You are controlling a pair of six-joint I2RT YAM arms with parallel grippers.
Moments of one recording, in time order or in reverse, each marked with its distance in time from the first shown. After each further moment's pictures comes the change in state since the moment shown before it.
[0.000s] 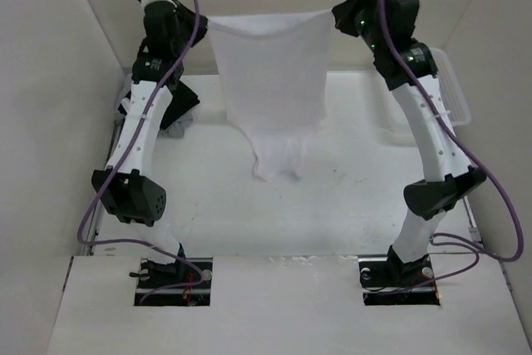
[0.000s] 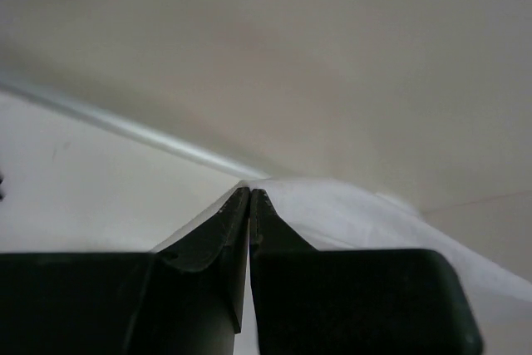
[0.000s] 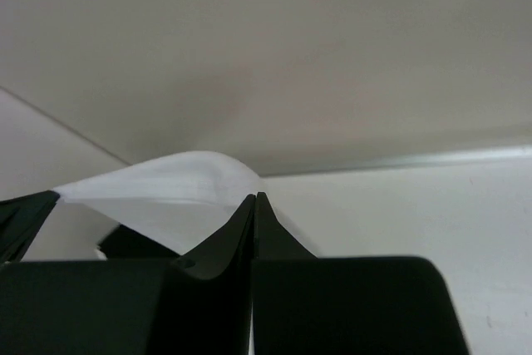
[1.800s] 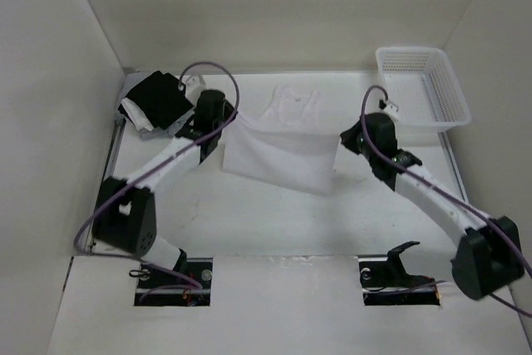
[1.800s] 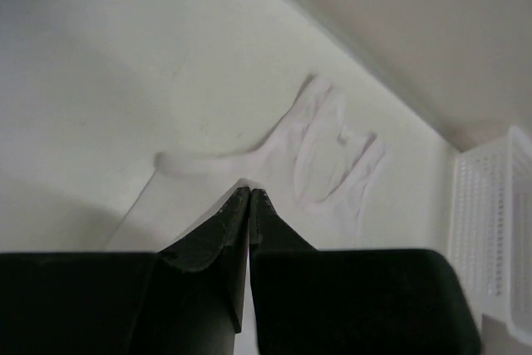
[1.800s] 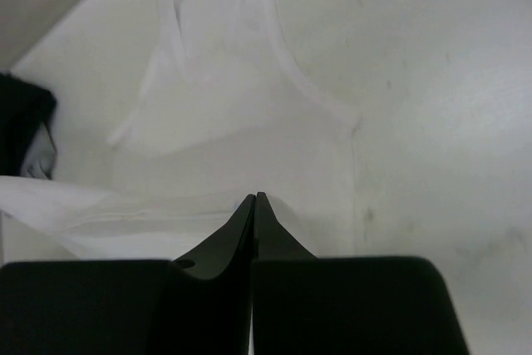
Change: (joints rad) left arm -0.248 -0.312 -0.920 0.331 -0.321 -0.128; right arm 0.059 -0.662 -1.463 0.375 0.129 0.315
